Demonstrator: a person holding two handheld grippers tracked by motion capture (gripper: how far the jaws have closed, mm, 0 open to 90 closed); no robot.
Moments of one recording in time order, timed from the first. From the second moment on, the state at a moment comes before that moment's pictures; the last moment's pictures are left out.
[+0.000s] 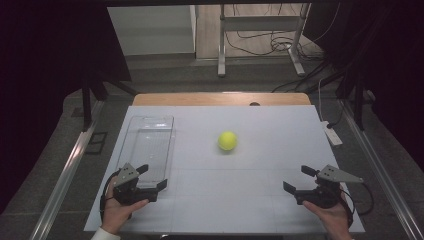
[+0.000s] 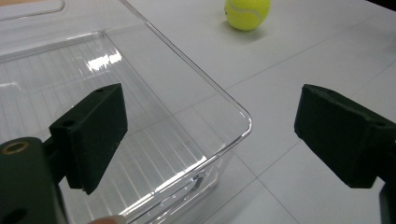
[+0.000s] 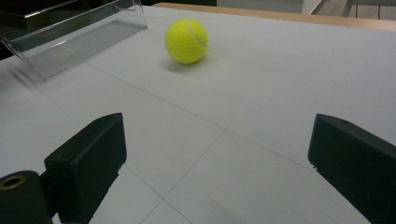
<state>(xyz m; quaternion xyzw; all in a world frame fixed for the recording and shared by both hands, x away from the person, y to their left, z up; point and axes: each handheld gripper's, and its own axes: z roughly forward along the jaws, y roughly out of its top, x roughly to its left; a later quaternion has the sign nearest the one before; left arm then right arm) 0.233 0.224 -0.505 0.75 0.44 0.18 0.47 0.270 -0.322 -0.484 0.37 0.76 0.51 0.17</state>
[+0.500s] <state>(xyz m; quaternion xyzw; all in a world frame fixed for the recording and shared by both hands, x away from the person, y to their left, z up) 0.232 0.224 -0.506 0.75 0.44 0.19 0.46 0.274 -0.326 -0.491 0.39 0.75 0.51 0.17</state>
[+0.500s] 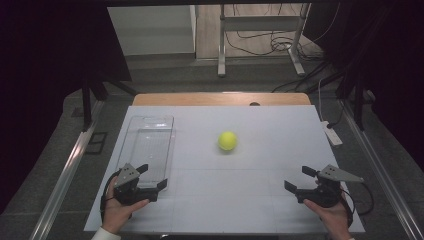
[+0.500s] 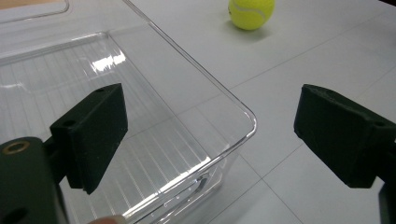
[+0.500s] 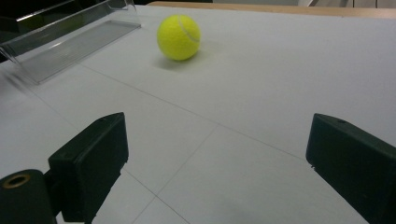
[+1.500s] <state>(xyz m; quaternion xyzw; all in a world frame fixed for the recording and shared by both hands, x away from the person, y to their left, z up) 0.229 0.220 -0.503 0.75 0.44 0.19 0.46 0.274 -0.324 -0.490 0.38 0.75 0.50 0.17</state>
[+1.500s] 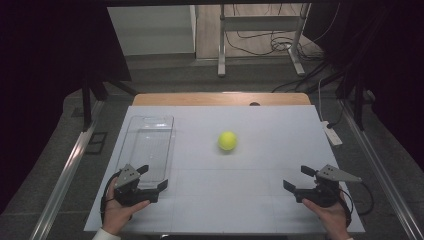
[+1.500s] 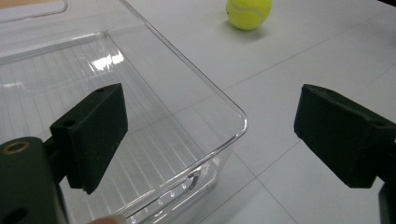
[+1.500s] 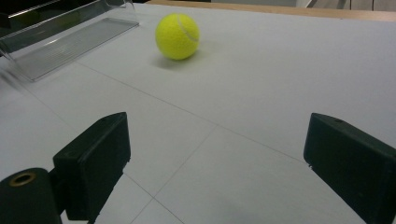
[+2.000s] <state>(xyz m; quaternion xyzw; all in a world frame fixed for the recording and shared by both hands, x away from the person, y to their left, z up) 0.230 0.215 -0.494 0.75 0.43 0.18 0.47 0.274 -0.325 -0.492 0.38 0.75 0.50 0.17</state>
